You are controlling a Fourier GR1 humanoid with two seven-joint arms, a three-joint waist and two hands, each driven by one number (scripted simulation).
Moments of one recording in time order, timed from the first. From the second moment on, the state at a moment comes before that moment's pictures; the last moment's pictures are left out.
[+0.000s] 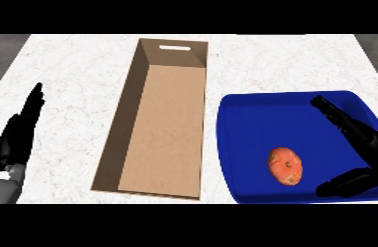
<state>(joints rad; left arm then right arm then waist) -0.12 0.61 -0.16 -1.36 0.14 0.36 0.05 -0.10 -0.64 0.15 -1.41 -0.11 0.32 -0.73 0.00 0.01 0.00</state>
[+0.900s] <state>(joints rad) -0.11 0.60 -0.15 -1.32 0.08 0.34 0.05 -0.21 -0.81 0.27 -1.23 0.36 0.16 -0.97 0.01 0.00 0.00</state>
